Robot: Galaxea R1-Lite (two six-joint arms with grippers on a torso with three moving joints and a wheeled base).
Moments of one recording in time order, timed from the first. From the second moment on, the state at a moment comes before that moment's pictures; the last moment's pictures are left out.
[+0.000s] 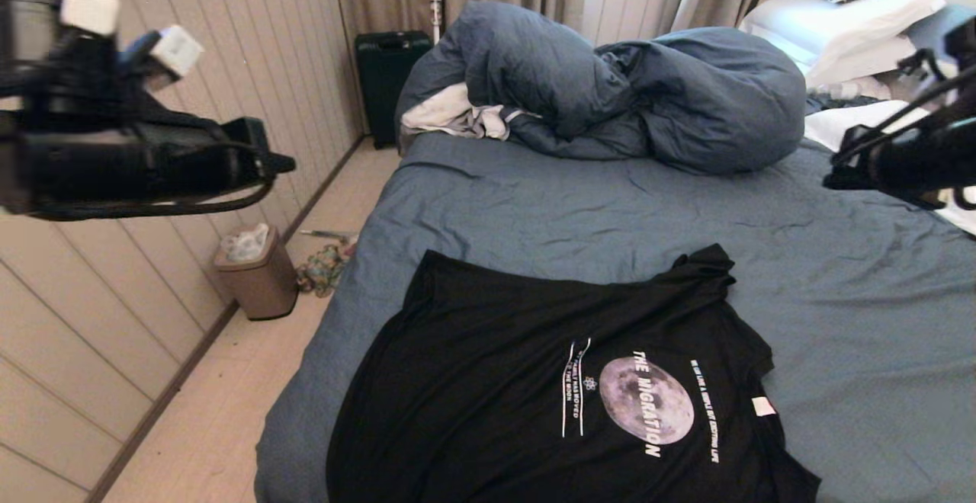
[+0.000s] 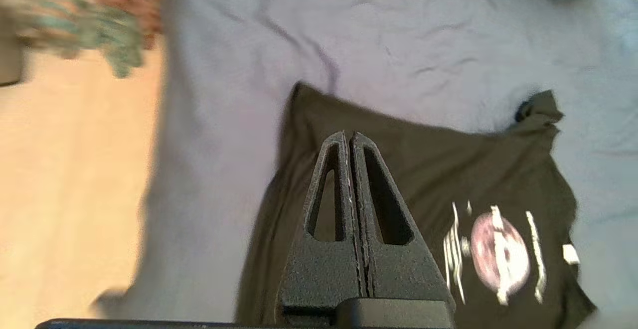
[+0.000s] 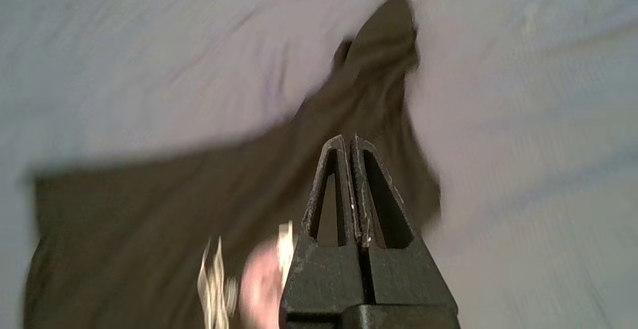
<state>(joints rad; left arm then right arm) -0.28 1.51 -1.27 0.07 -0.07 -0.30 -0.19 1.67 -1.60 0.45 0.07 0.28</state>
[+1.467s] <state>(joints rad) -0.01 0.07 -0.13 0.21 0.13 0.01 -0.18 0.27 -0.01 -0.14 0.13 -0.13</state>
